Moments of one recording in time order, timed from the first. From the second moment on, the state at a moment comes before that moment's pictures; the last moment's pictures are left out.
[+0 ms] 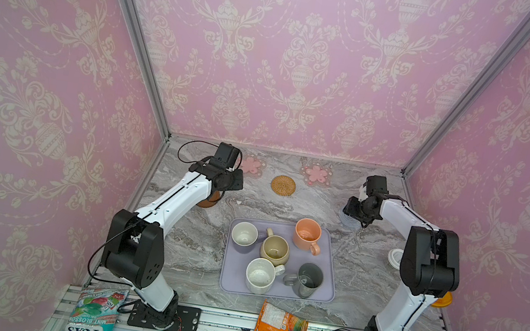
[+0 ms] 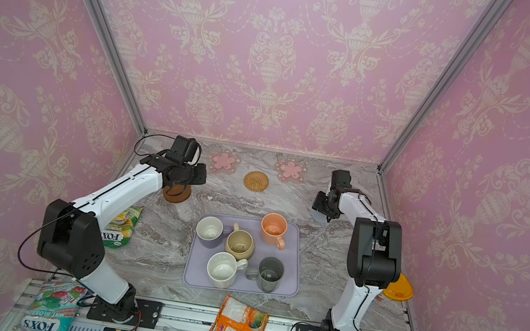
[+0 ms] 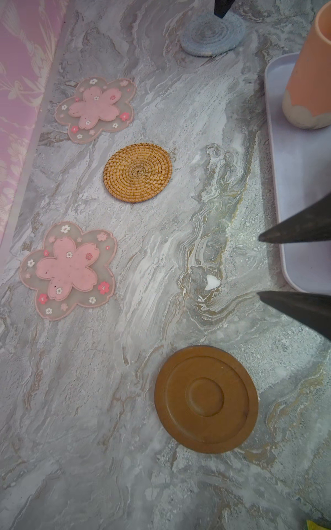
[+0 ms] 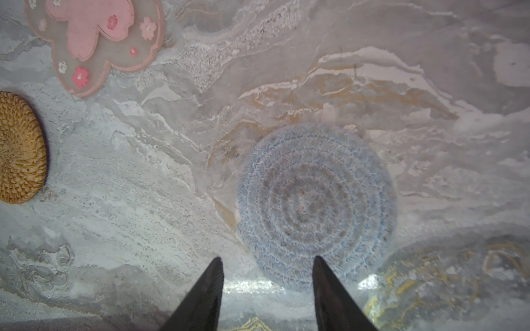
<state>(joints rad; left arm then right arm) -0.28 1.58 1.31 -0.62 -0.04 -0.43 0.01 1.88 1.29 -0.54 -0.11 0.32</state>
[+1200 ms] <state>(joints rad) -0.23 1.54 1.18 -0.59 -0.07 -0.44 0.02 1.90 1.29 -0.57 0.01 0.32</state>
